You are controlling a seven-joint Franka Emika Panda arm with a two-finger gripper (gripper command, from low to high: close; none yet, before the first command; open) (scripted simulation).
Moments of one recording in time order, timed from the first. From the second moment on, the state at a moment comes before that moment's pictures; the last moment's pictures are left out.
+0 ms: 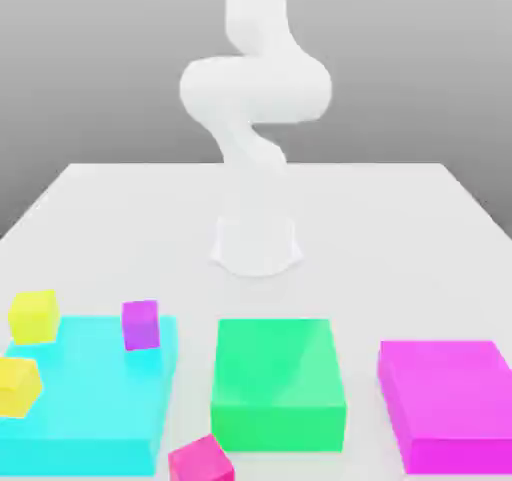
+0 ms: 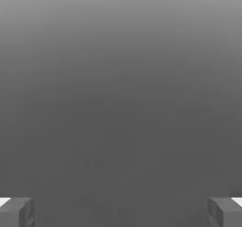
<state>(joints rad) -0.03 -0.71 0.02 -2.30 0.00 2.33 0.88</state>
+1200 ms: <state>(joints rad) -0.19 0.47 0.06 -2.33 -0.08 2.80 1.74</state>
